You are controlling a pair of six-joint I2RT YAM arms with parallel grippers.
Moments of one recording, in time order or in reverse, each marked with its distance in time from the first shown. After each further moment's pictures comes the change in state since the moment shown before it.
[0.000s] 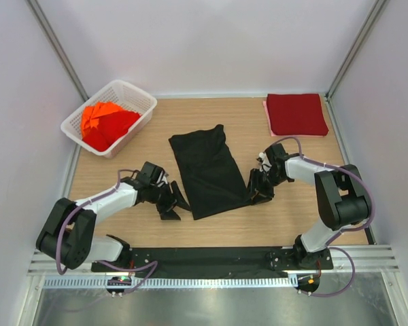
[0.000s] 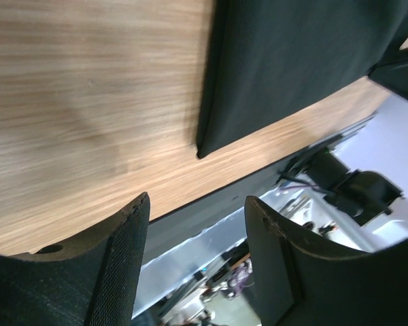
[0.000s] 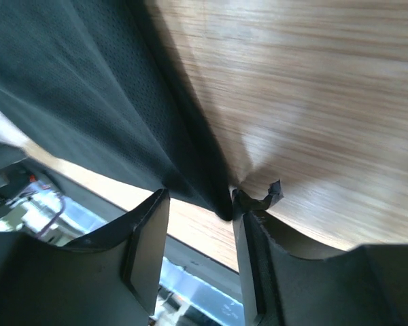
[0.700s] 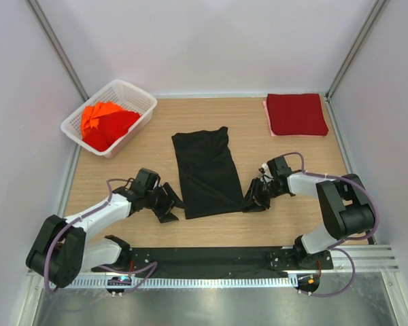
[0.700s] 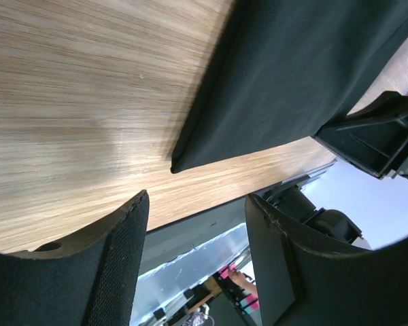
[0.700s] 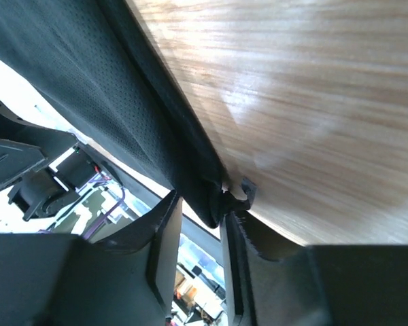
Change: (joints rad) left arm -0.013 -0.160 -0.119 0.091 -0.130 -0.241; right arm 0.011 -0.072 -0.231 0.281 -0.176 0.266
